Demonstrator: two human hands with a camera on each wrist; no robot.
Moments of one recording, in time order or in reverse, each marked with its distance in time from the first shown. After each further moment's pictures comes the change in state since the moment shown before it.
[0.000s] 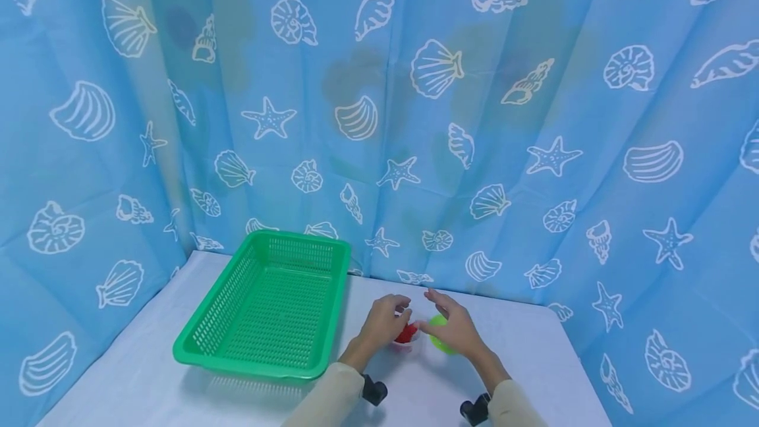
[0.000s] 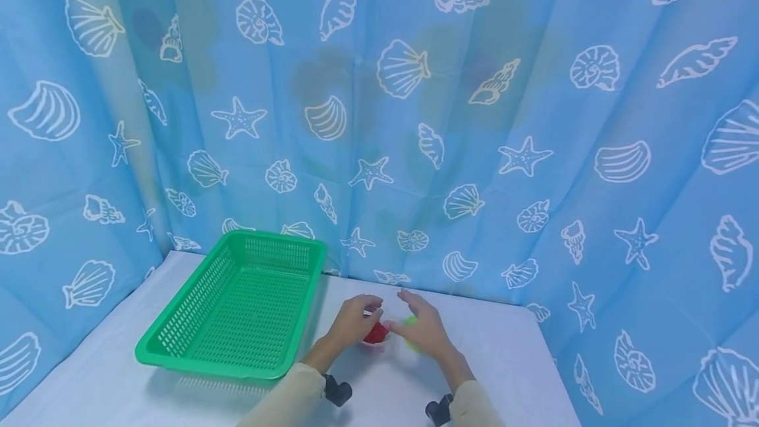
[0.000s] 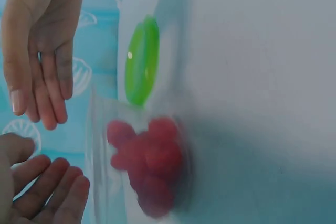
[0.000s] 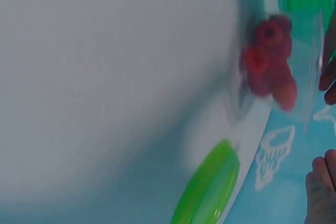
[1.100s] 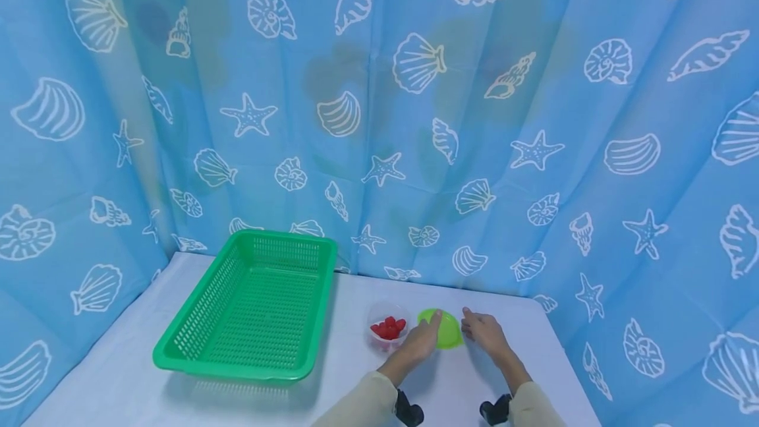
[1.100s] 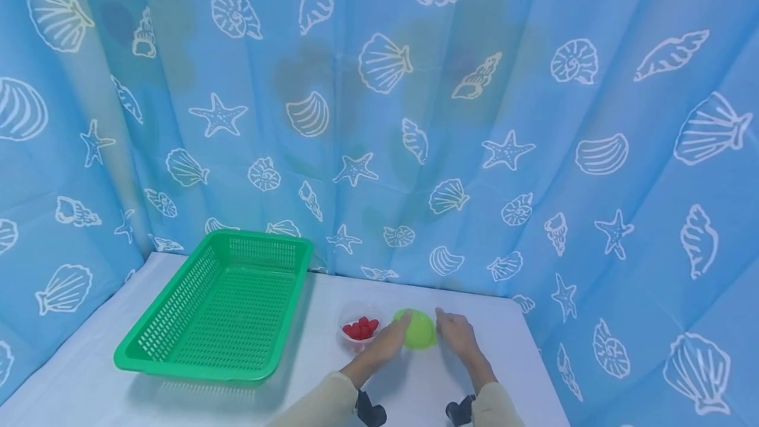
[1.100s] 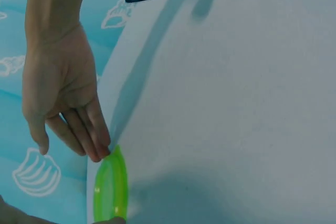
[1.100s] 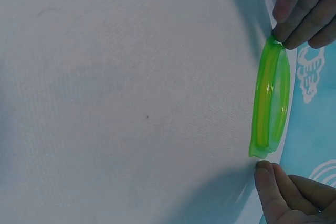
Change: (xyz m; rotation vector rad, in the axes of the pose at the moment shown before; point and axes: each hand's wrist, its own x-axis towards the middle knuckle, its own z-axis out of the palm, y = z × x) left_hand -0.014 0.056 0.080 -0.246 -0.269 -0.443; right_hand -0.010 0.112 -0.042 0.060 -0.003 0.442
